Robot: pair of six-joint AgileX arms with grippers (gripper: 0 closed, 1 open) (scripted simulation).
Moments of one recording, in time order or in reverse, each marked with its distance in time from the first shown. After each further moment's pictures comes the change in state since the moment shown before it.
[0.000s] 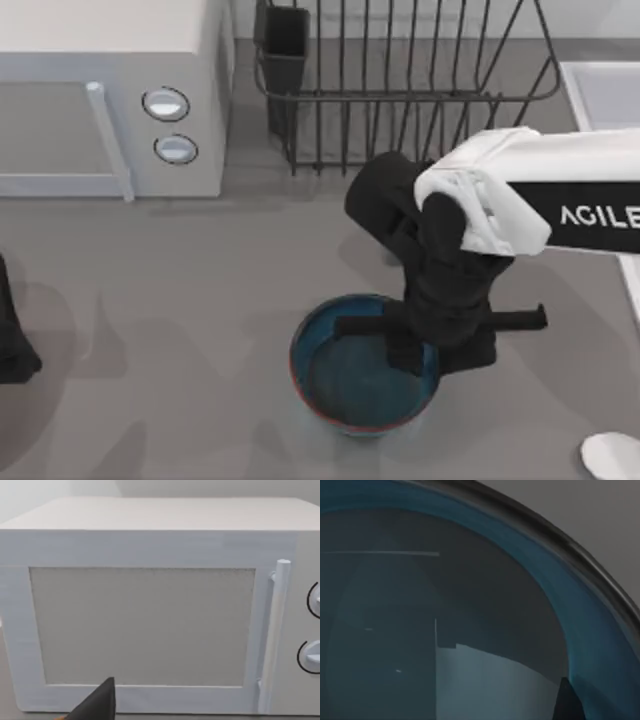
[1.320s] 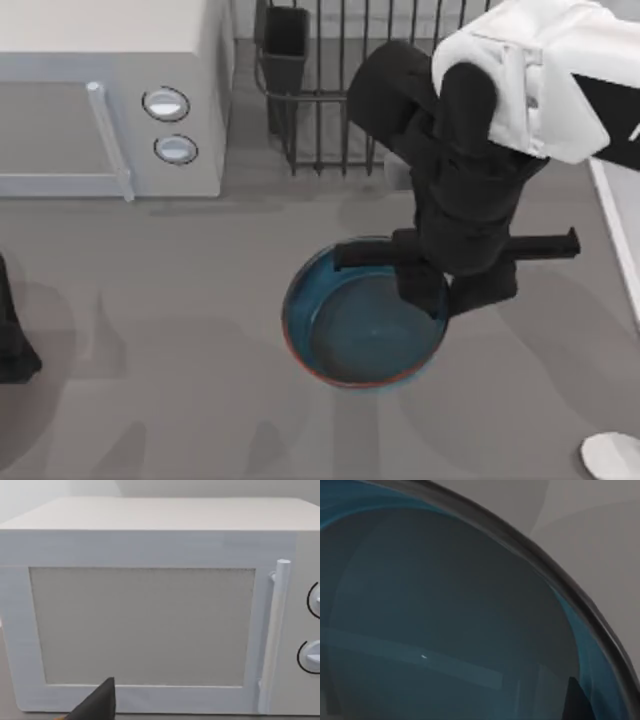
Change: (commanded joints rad) left arm 0.000 0.000 0.000 0.000 0.000 0.000; right arm 0.003 -0.108 0.267 -0.359 0.012 -0.012
